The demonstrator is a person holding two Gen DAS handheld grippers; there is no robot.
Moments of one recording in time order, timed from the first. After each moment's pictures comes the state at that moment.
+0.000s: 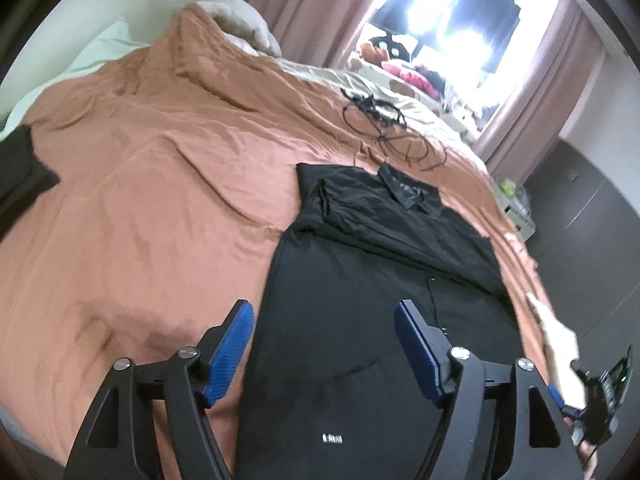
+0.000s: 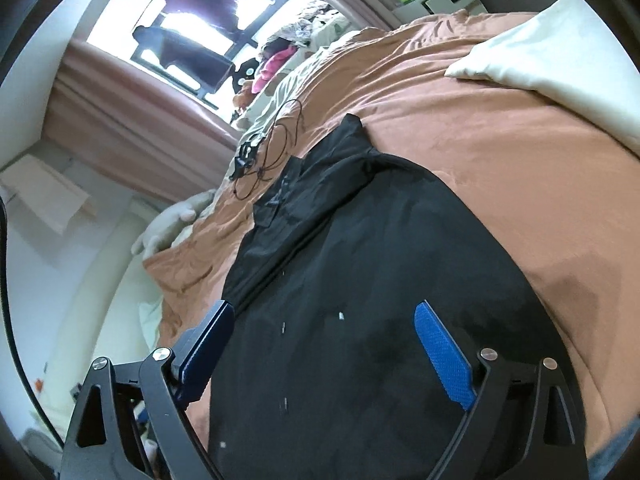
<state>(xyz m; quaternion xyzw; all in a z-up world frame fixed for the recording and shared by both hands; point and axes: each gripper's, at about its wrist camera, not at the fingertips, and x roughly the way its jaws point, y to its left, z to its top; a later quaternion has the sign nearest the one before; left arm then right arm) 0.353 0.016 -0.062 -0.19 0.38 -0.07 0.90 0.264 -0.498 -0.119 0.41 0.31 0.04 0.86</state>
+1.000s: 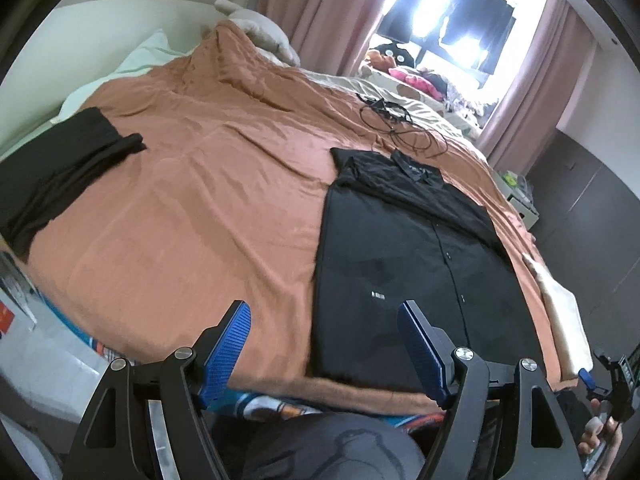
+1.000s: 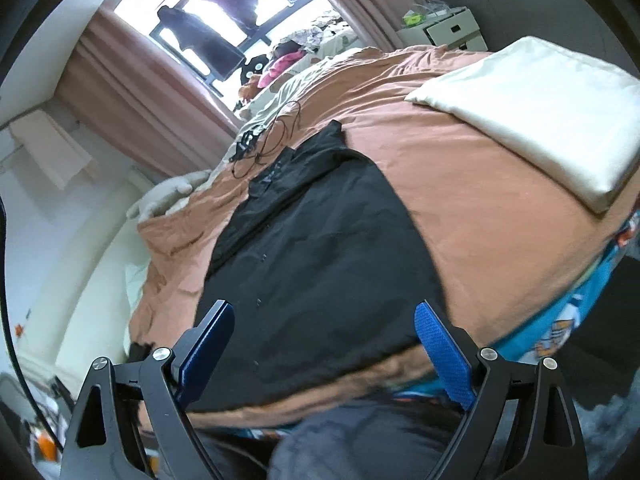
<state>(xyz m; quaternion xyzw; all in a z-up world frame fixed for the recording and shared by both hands) 0.179 0.057 -0.058 -0.16 0.37 -0.04 0.91 0.105 -0.515 -0.091 0.34 0.32 0.02 0.88</state>
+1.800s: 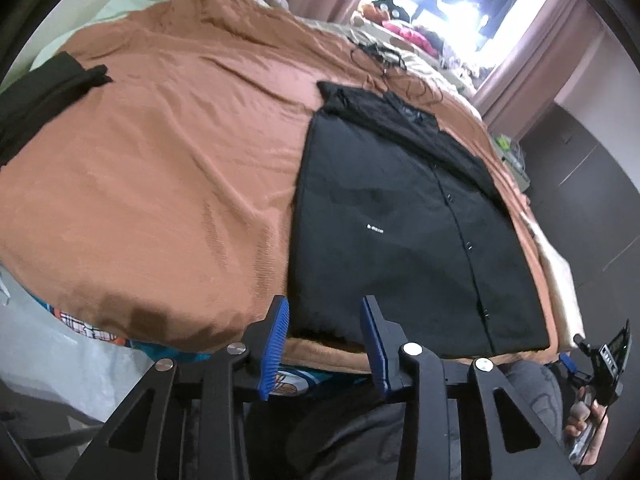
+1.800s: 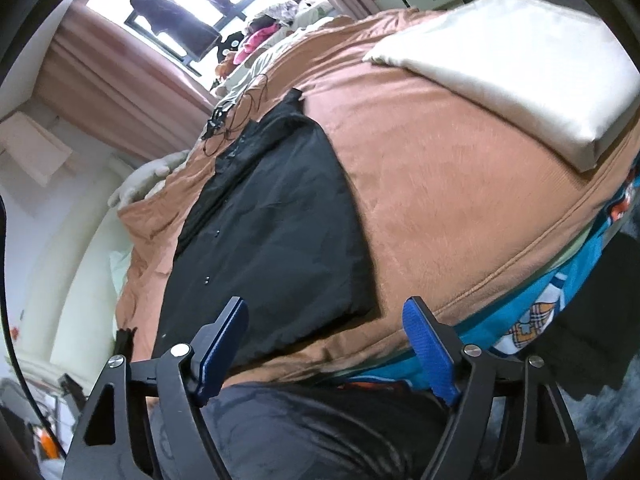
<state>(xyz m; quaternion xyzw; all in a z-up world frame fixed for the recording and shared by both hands) 0.211 0.030 -0.133 -0.17 0.45 -0.09 0.87 0.126 -0.557 -0.161 0.37 0.37 0.03 0.85</state>
